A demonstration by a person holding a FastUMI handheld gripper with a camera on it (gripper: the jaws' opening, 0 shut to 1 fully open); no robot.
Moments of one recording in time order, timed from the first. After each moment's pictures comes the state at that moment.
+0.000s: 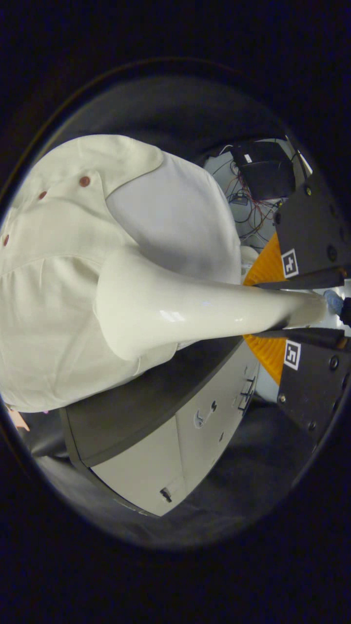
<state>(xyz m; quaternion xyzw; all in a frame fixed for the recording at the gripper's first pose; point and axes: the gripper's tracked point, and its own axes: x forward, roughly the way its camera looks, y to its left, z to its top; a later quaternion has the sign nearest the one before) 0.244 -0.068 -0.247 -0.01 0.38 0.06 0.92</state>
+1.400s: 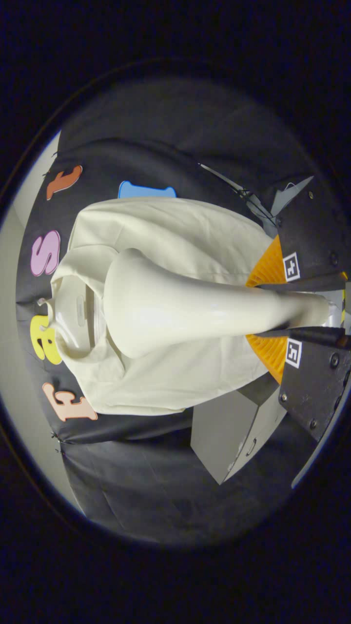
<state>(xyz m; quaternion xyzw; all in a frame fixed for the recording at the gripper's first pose) 0.286 -0.140 0.161 -0.04 0.18 0.07 0.98</state>
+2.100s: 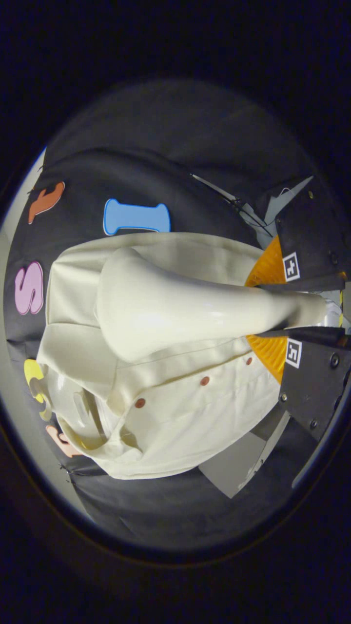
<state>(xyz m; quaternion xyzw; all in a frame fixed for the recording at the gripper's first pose) 0.344 -0.220 0.143 -0.03 0.22 0.05 0.97</state>
